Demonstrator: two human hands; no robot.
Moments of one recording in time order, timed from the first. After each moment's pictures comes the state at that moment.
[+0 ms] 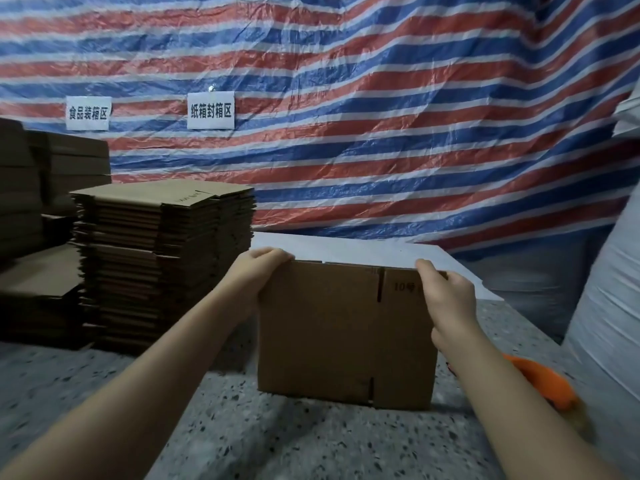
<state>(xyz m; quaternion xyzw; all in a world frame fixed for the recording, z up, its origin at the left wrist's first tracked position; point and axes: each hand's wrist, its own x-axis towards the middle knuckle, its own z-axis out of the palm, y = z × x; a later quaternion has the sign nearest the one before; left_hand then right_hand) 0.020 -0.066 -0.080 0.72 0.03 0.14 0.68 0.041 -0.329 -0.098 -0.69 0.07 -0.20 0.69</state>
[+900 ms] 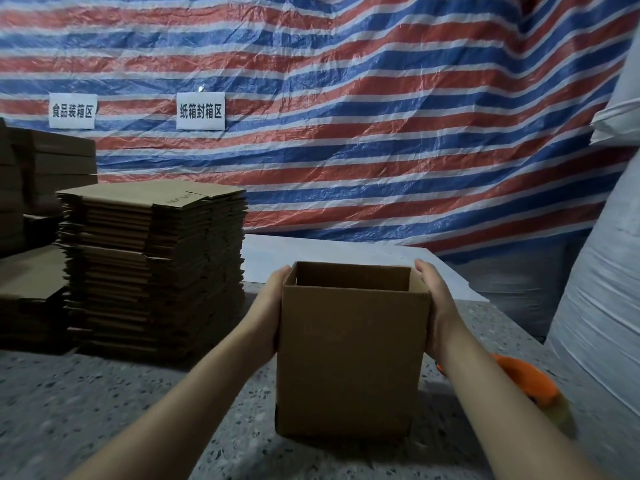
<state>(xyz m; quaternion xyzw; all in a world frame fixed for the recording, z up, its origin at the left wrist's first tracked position) -0.014 -0.111 -0.107 0.61 0.02 0.03 0.79 0.032 -0.338 -0.101 -0.62 -0.08 0.04 0.78</state>
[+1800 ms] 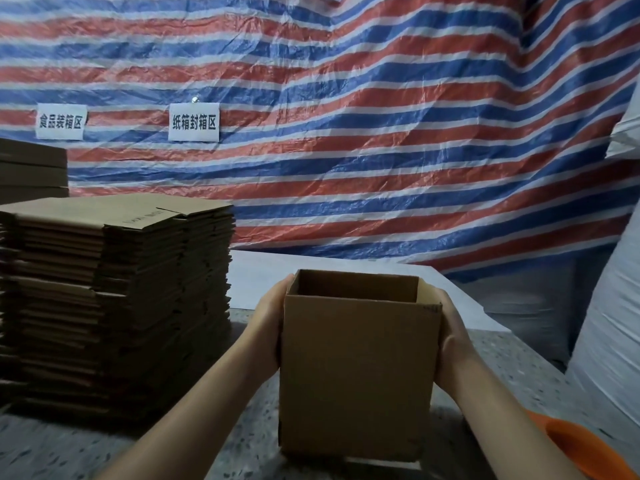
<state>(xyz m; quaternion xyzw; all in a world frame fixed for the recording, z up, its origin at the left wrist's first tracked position) 0.074 -0.111 -0.094 0.58 0.05 0.05 0.81 0.113 -0.332 -0.115 -0.63 -0.06 -0.05 0.78</state>
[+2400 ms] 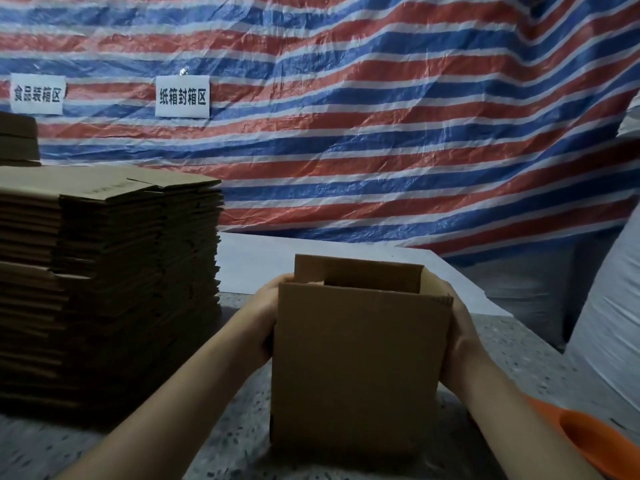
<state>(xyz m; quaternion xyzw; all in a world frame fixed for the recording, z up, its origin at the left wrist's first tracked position) 0.090 -0.102 -0.107 0.66 0.00 -0.03 0.75 0.120 -0.337 -0.130 -0.61 -0.08 -0.02 0.79</state>
